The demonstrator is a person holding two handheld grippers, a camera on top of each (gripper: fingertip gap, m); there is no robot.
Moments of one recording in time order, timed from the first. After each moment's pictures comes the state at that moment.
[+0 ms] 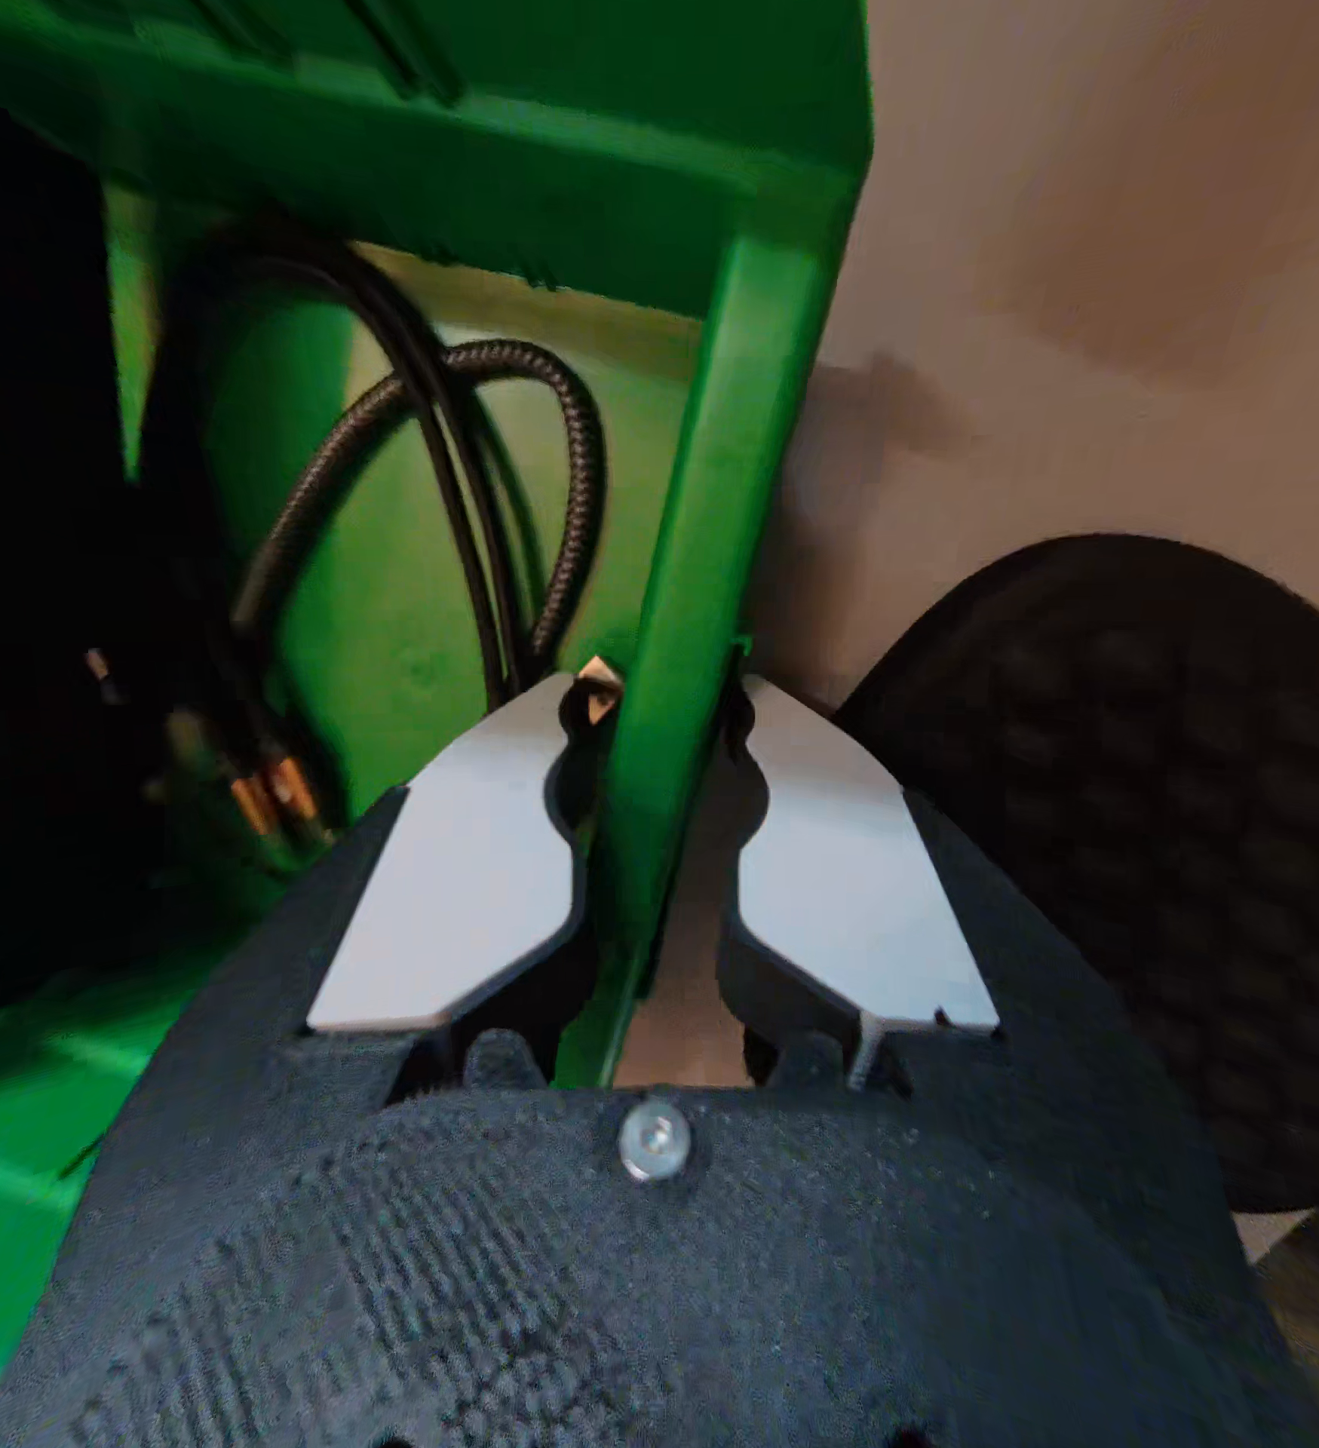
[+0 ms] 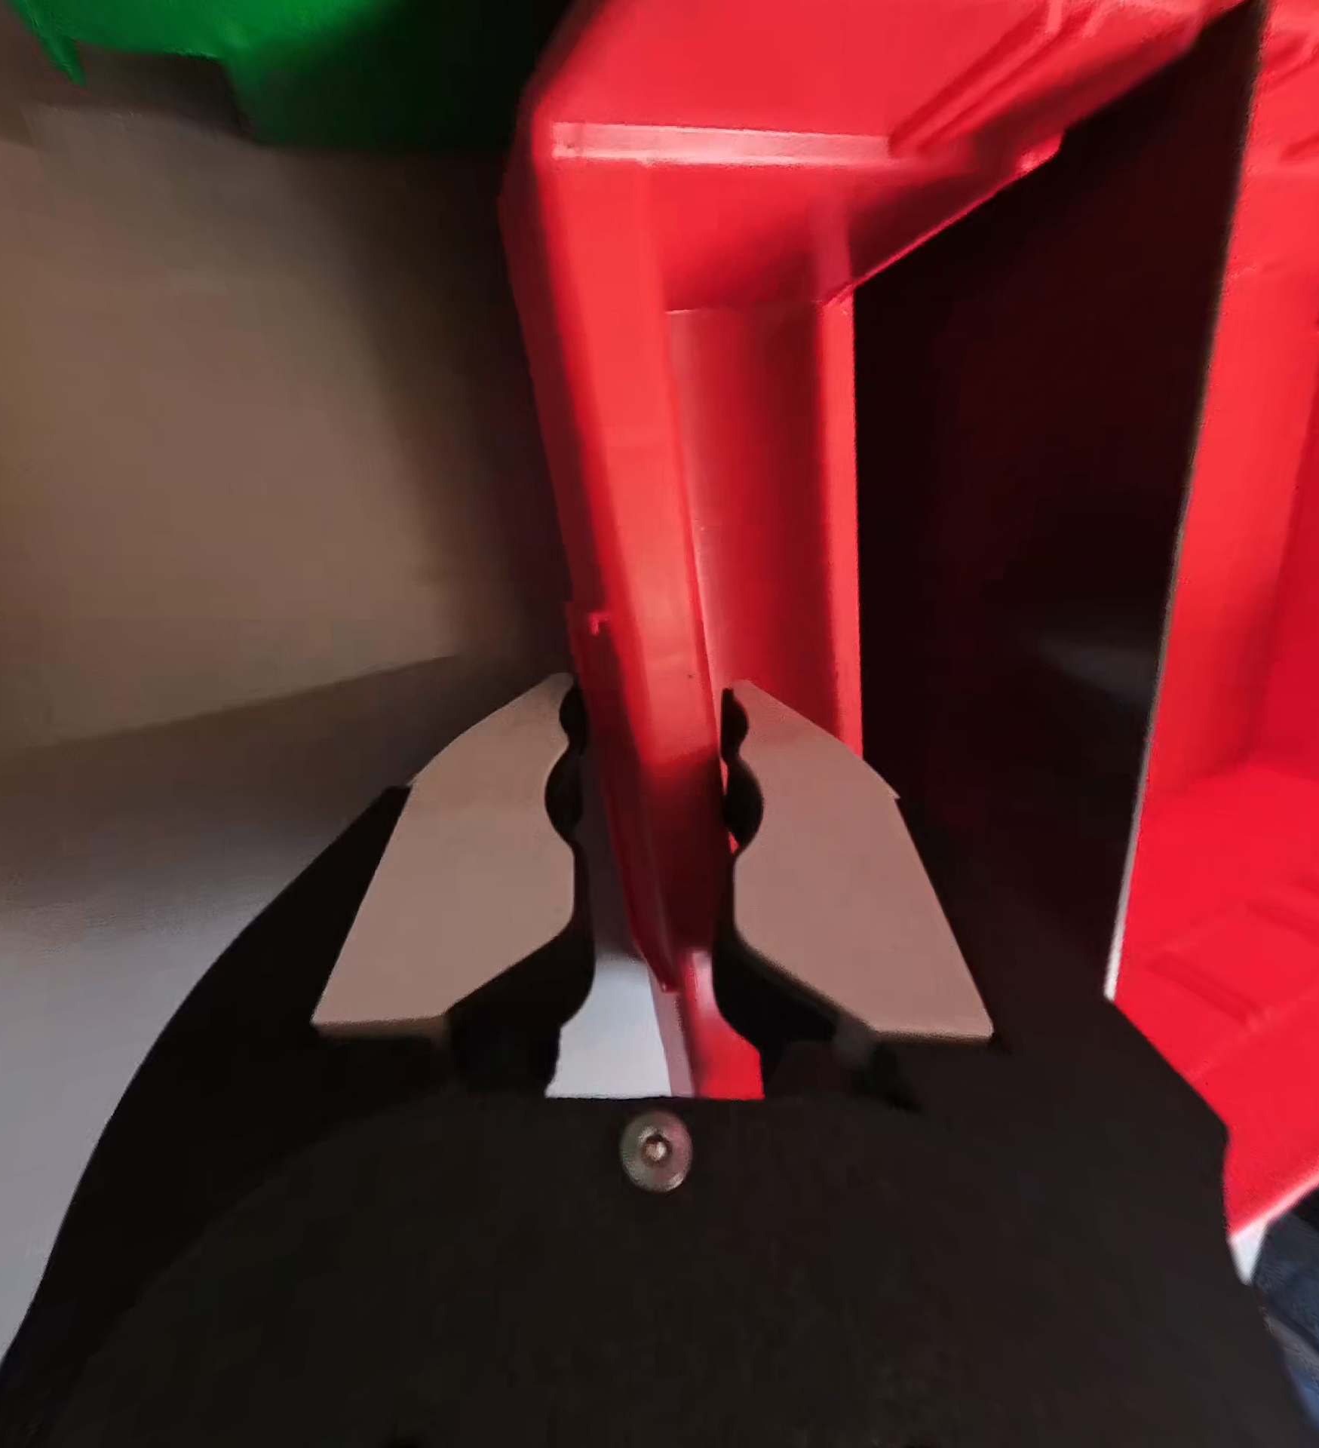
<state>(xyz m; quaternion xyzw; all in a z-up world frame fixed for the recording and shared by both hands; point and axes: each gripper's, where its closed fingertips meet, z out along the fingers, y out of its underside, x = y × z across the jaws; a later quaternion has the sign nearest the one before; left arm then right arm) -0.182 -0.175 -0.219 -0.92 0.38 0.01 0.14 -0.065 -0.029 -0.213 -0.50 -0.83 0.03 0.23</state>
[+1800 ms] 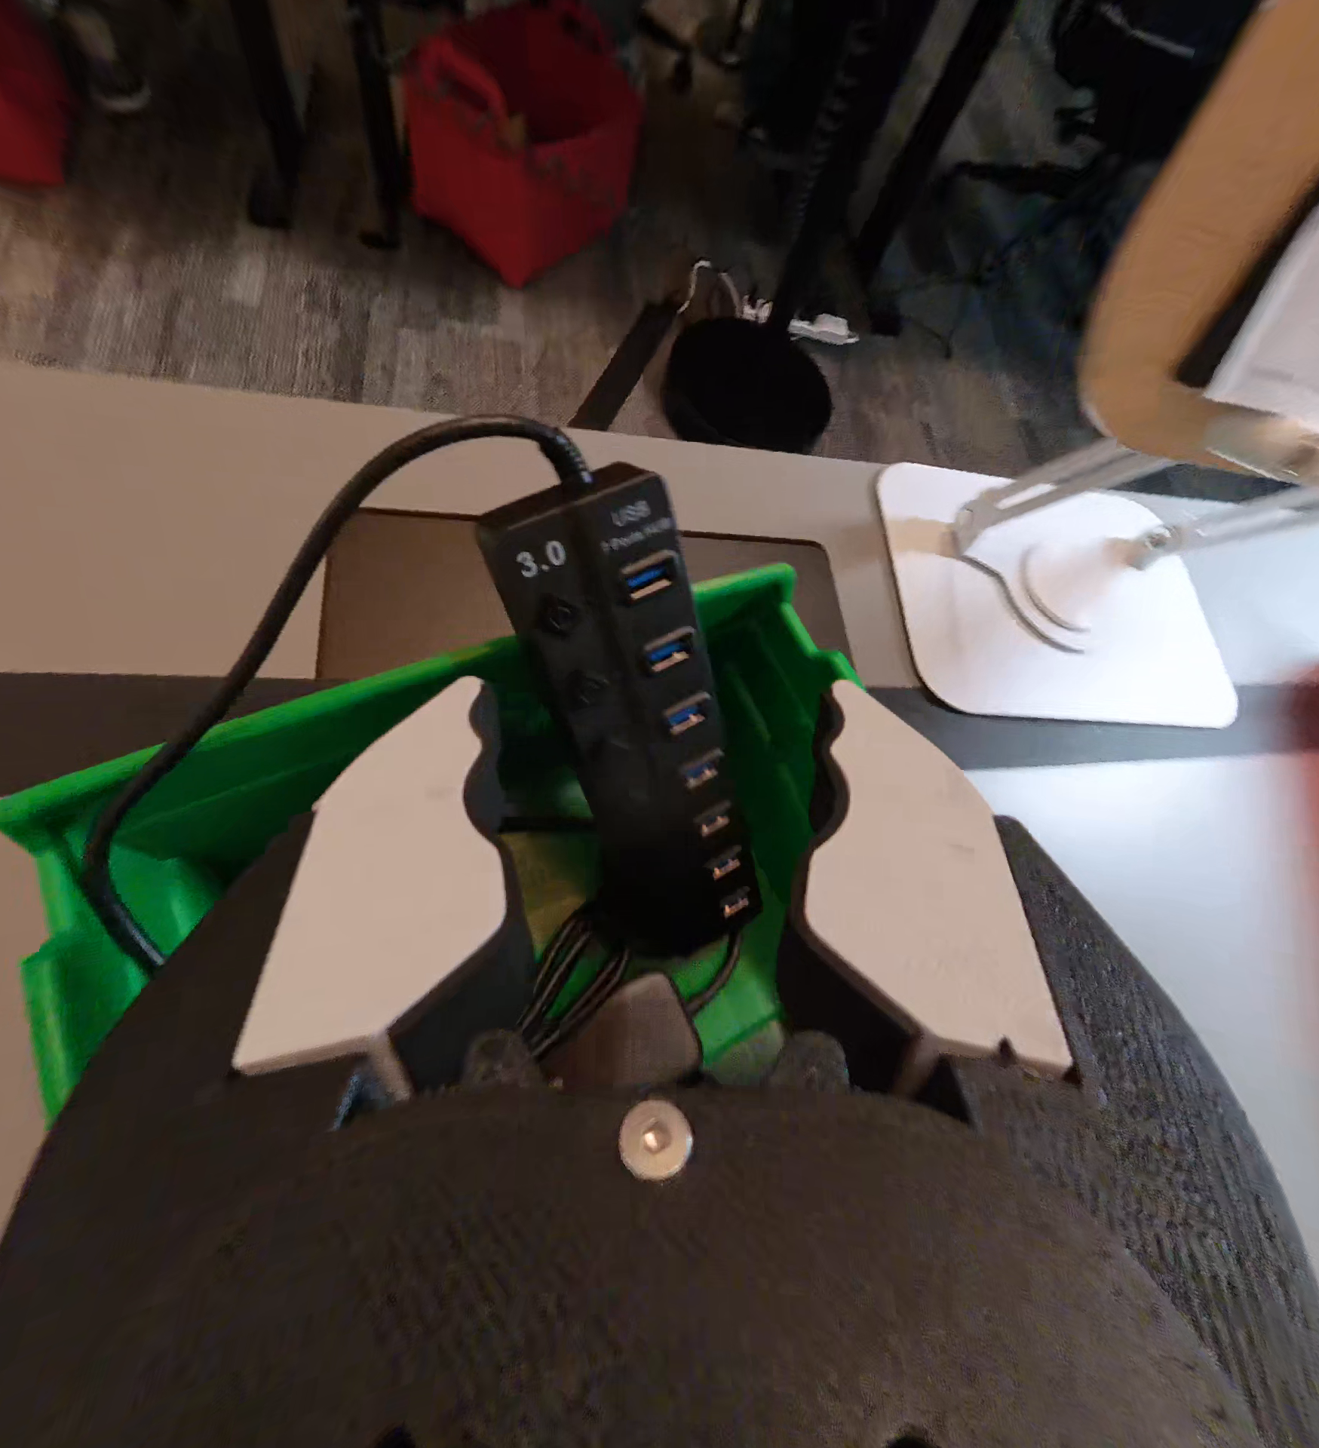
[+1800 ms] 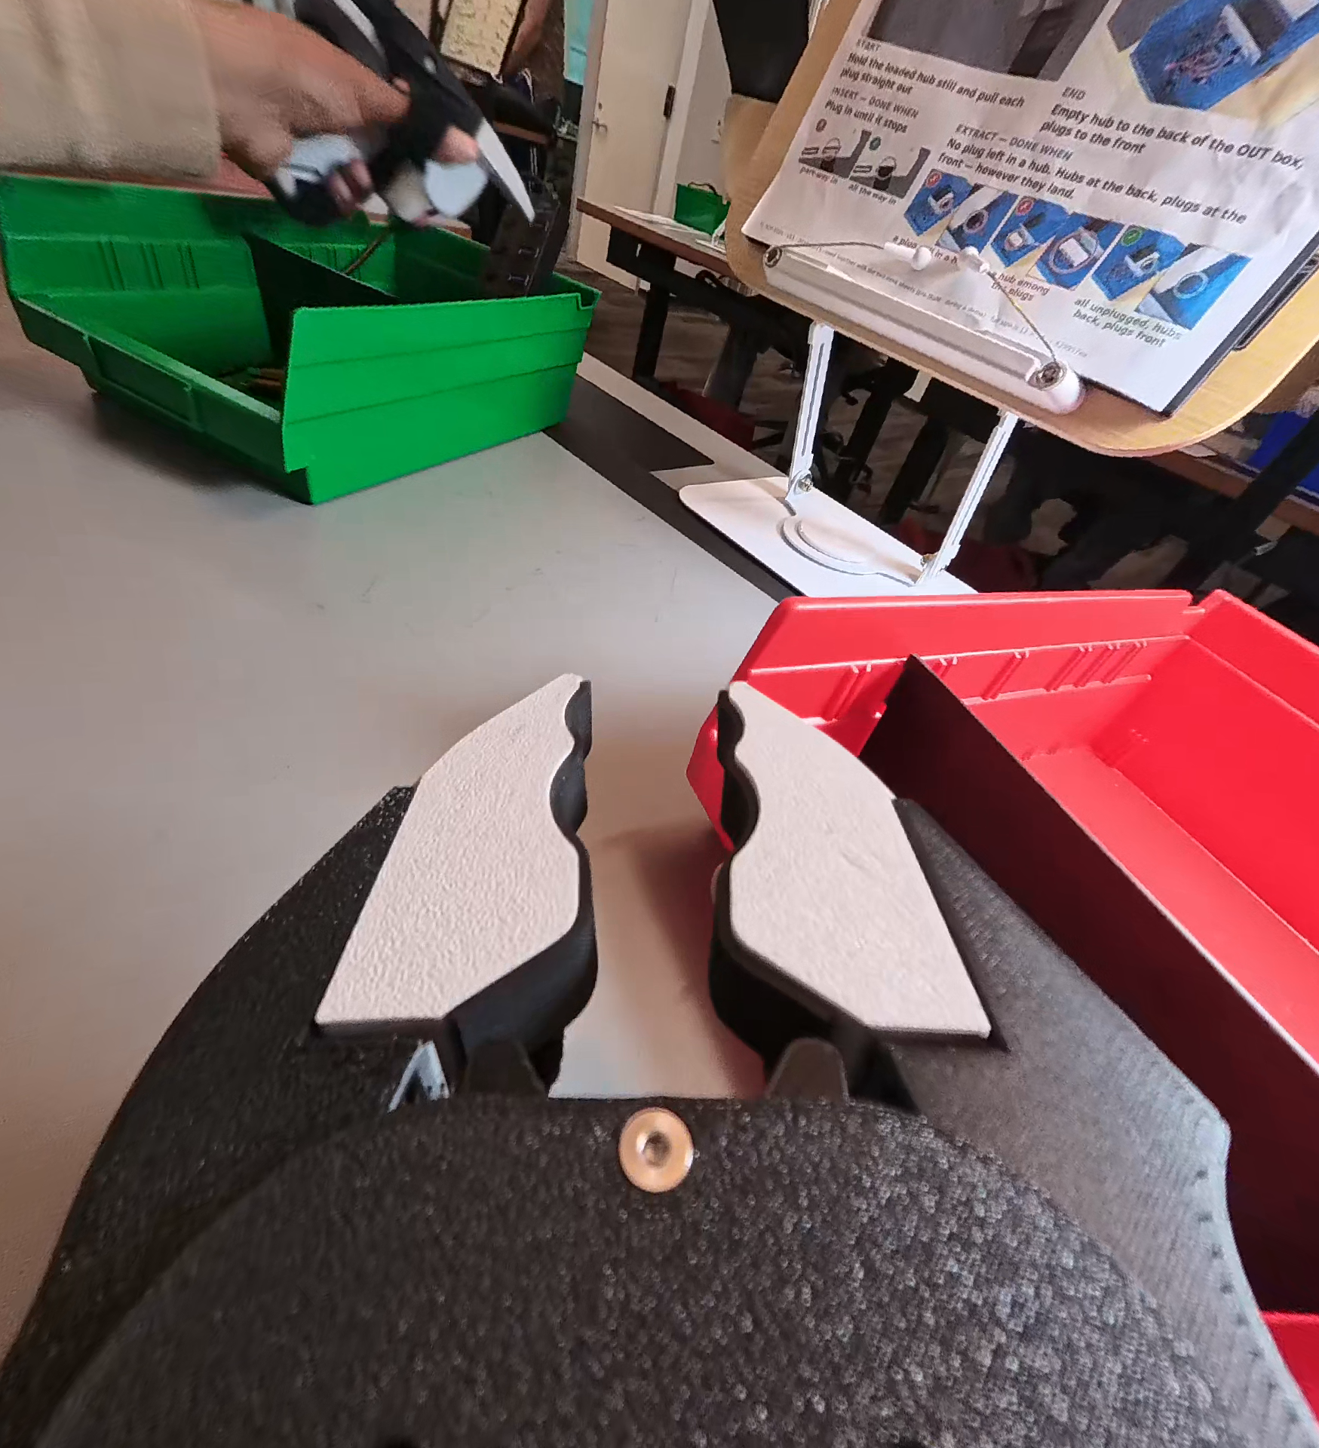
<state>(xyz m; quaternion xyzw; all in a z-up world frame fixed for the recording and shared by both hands) -0.412 0.064 -0.099 -0.86 -0.23 -0.01 0.46 0.072 0.059 -0.119 -0.56 -0.53 0.32 0.56</state>
